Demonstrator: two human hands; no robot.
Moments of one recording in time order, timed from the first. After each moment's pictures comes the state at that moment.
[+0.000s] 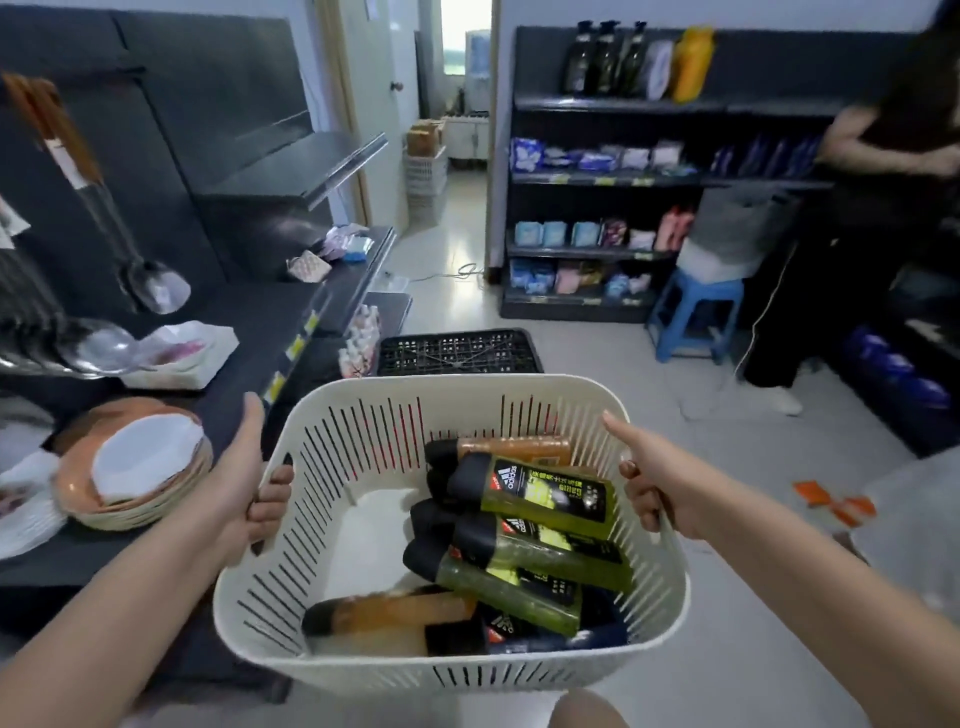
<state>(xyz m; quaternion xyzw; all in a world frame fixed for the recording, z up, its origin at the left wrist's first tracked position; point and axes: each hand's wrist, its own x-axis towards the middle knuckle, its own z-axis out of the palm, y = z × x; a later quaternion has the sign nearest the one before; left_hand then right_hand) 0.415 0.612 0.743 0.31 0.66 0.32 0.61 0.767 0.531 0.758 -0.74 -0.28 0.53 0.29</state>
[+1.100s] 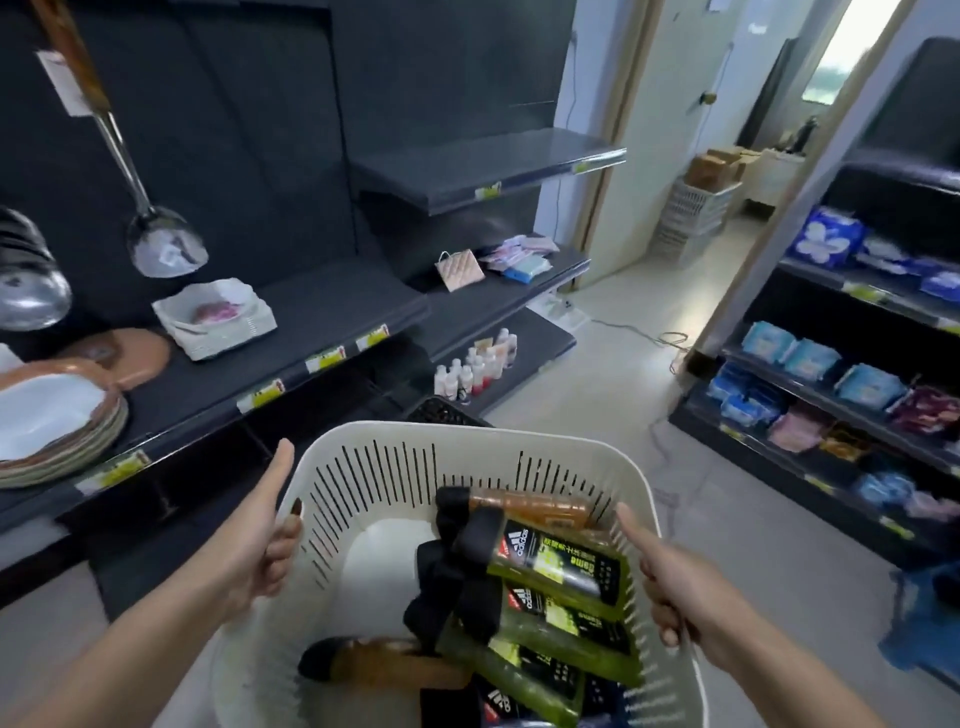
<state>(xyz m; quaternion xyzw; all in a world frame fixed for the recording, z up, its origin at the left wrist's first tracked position) 0.672 0.904 0.672 0.09 0.74 0.44 0.51 1.000 1.030 0.702 -0.63 -0.54 0.55 0.08</state>
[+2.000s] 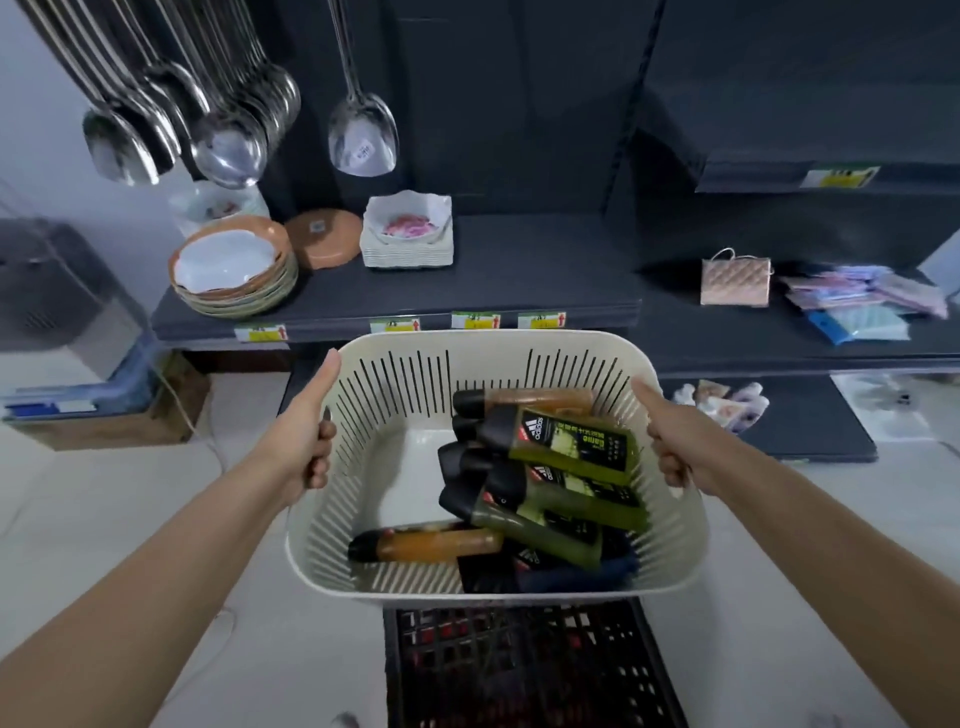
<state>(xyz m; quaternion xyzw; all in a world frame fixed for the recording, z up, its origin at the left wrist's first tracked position) 0.642 1.071 0.618 -0.20 0.75 0.57 0.27 0.741 1.405 0.612 -0.42 -0.74 0.50 -0.13</state>
